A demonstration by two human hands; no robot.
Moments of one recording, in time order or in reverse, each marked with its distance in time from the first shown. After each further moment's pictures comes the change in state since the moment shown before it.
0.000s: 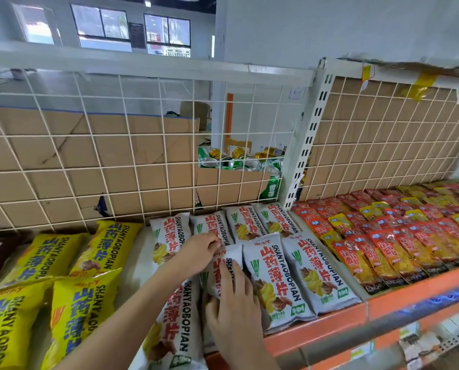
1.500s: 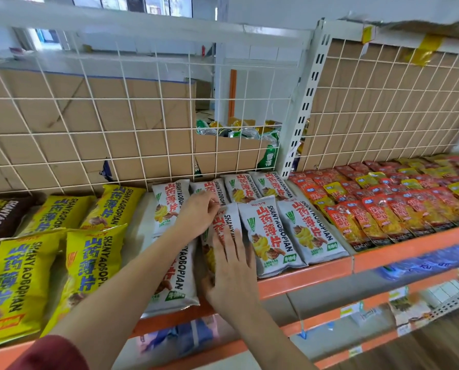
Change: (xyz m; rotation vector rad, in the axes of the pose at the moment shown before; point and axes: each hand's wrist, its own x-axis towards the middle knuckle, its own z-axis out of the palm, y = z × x) left_hand -0.012 0.011 0.008 0.115 0.253 0.009; right_hand -0.026 0.016 0.014 -0.147 0.142 -0.161
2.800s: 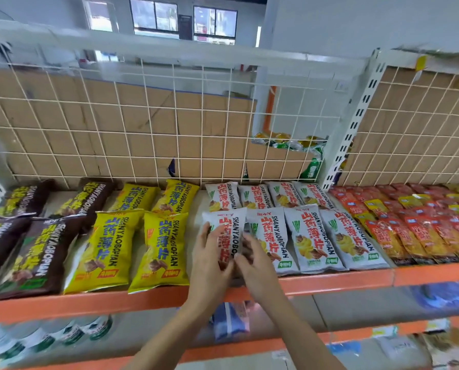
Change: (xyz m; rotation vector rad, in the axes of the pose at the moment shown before) left_hand -0.168 0.001 -0.035 -0.354 0.366 -0.183; right_hand -0.009 -0.048 -0.023 0.901 -0.232 0.149
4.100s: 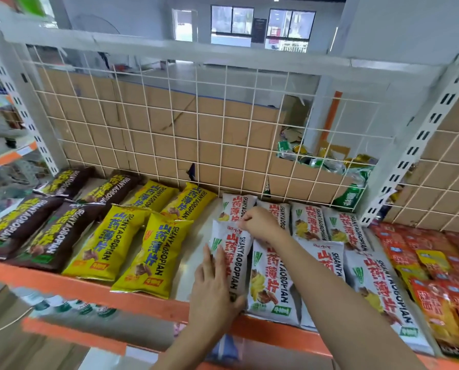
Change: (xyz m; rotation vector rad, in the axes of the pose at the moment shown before) left_hand 0.004 0.023 0.049 0.668 -0.232 -0.369; right_hand 0.186 -0.009 -0.030 -0.577 -0.421 -0.095
